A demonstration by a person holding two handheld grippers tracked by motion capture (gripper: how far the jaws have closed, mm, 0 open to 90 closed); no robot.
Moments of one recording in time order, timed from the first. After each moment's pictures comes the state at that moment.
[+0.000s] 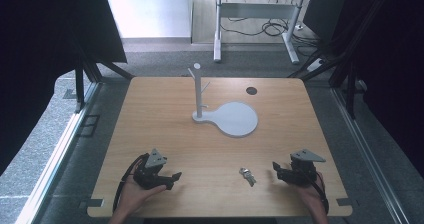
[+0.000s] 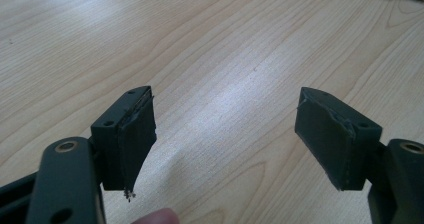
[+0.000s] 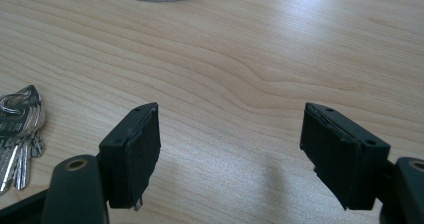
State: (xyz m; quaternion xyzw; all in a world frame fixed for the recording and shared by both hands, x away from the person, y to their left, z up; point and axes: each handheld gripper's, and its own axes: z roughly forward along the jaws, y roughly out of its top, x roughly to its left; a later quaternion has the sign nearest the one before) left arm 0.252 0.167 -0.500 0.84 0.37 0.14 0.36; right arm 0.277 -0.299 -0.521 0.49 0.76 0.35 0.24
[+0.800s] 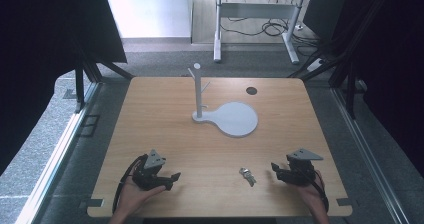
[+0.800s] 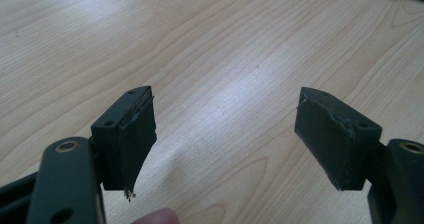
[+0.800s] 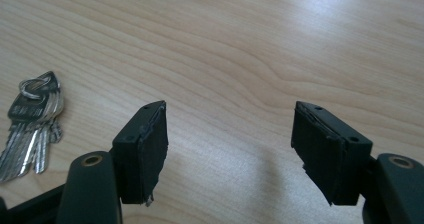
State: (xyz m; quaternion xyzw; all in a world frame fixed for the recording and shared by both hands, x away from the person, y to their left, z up) left arm 0.250 0.169 -0.501 0.84 0.38 0.14 0.36; right arm 0.279 -0.296 -0.520 0.47 0.78 0.34 0.22
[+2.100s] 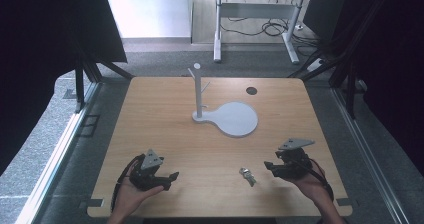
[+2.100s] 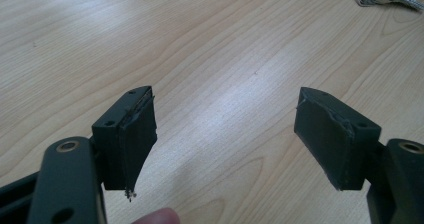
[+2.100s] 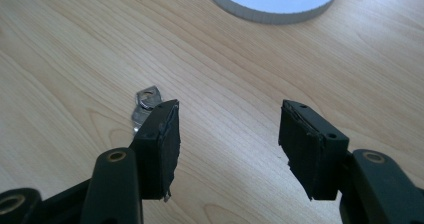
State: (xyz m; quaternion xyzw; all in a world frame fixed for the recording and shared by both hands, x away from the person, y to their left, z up) left arm 0.244 0.172 -0.491 0.84 0.38 0.15 0.36; right arm 0.280 -0.261 -0.453 0.40 0.85 0.31 0.16
